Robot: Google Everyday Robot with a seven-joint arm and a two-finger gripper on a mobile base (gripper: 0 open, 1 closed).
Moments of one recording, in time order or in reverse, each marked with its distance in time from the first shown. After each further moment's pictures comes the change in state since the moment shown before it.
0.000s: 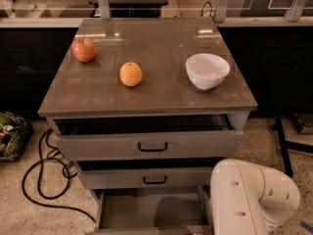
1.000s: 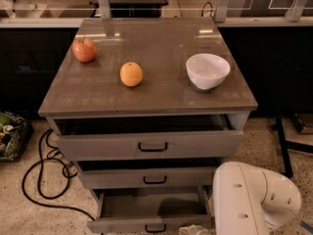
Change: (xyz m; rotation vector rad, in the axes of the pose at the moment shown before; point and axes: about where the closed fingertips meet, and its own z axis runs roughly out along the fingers) arm 0.002 -0.031 0.011 0.111 -0.014 -0.033
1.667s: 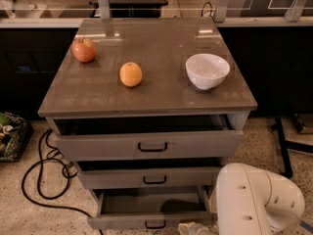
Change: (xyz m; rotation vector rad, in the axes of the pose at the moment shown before) arm -0.003 -0.022 0.000 0.091 -0.005 -0.032
